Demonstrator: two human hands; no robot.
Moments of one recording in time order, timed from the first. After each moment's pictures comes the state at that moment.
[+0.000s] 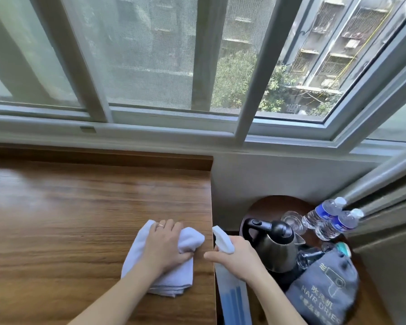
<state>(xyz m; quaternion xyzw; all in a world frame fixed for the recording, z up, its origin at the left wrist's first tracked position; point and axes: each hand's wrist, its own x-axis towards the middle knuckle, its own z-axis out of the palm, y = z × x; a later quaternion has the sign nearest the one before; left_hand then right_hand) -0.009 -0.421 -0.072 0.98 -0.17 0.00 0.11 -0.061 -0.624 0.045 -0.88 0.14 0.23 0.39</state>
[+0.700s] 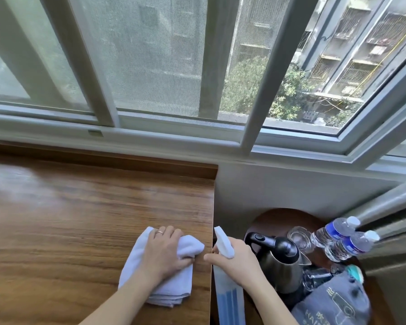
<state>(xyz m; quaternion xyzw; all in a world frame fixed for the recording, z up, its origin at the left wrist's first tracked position) -0.006 -0.433 -0.071 0.98 -0.13 0.02 0.13 -0.032 -0.638 0.042 -0.88 0.11 0.22 0.40</state>
